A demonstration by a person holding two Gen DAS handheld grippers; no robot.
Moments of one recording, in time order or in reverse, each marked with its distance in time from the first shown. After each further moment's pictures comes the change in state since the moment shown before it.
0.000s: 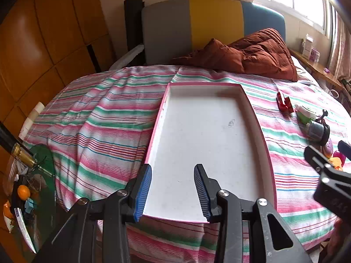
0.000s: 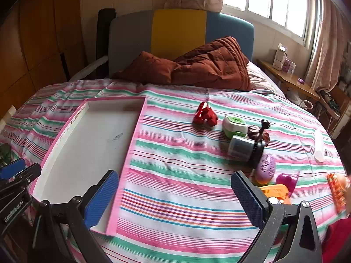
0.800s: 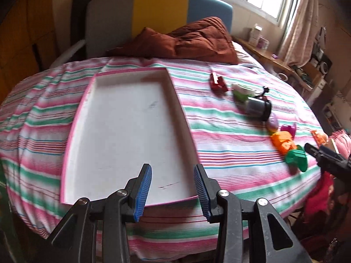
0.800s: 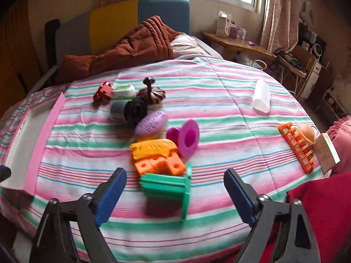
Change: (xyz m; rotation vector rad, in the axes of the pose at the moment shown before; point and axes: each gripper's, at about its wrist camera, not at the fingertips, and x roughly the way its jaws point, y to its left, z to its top) left arm -0.007 -0.057 -0.015 0.119 0.054 -0.385; right arm -0.025 -0.178 -0.067 0.207 0.103 -0.177
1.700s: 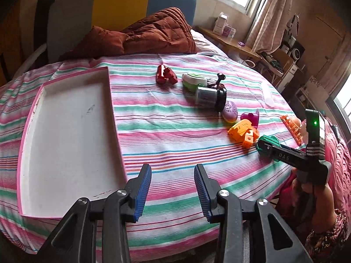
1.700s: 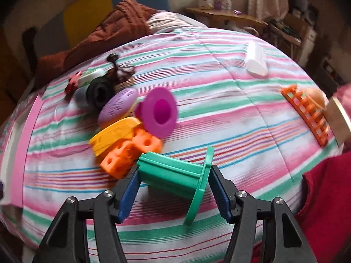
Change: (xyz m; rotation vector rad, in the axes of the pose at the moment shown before) left arm 0.015 -0.063 0.007 0.101 0.054 -0.189; right arm 0.052 -0.044 -0.009 0.183 0.140 0.016
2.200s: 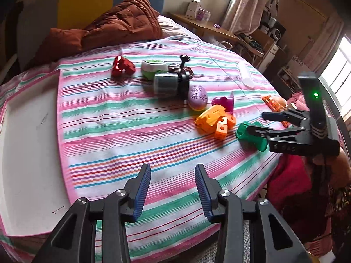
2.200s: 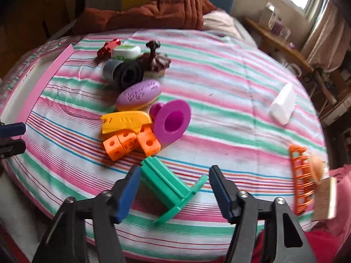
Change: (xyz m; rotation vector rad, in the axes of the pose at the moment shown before) left arm 0.038 -0.054 0.007 0.123 0.085 -0.098; right arm -0.003 0.010 0.027 -0.469 0.100 0.080
